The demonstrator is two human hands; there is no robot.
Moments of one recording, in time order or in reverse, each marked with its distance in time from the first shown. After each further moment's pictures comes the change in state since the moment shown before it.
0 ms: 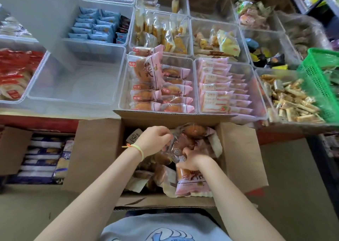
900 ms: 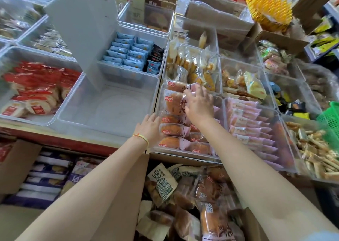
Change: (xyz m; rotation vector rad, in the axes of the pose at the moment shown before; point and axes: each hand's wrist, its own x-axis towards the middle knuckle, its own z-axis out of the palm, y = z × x) left_hand 0.107 -0.076 -0.148 0.519 0.184 0.000; right_hand 0.060 -0.164 -0.226 -0.233 1.073 -0.238
